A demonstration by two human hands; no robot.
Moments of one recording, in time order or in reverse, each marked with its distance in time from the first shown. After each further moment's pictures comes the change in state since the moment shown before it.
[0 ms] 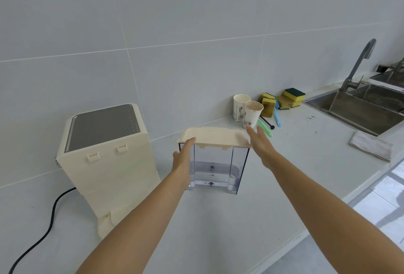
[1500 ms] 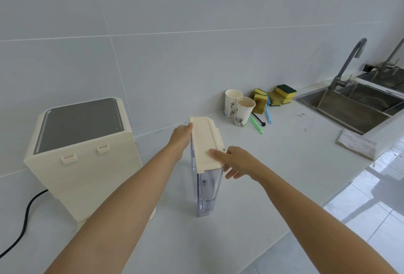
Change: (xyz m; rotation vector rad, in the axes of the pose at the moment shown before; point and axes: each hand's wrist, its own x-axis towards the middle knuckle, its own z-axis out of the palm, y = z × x) left_hand 0.041 0.040 0.032 0.374 -0.113 0.299; right_hand -0.028 0.000 0.017 -0.419 -0.381 0.061
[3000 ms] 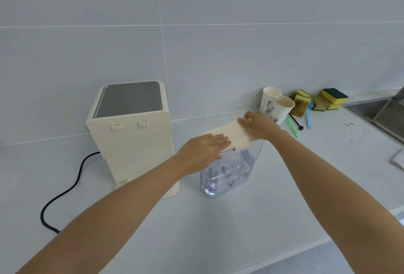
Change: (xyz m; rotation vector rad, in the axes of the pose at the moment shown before) left_hand -0.078 -0.039 -0.035 1.226 -0.030 1.034; right_hand 0.065 -0.030 -0.024 -0.756 0.194 -0.356
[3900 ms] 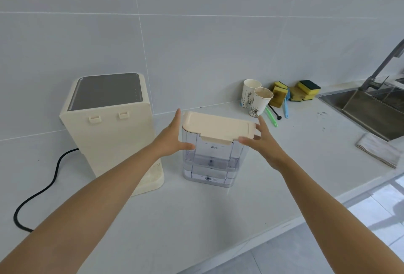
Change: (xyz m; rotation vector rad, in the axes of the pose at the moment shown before) left_hand -0.006 -0.033 0.018 -0.652 -0.198 -0.659; right_hand -0.088 0.039 0.032 1.153 0.027 0.190
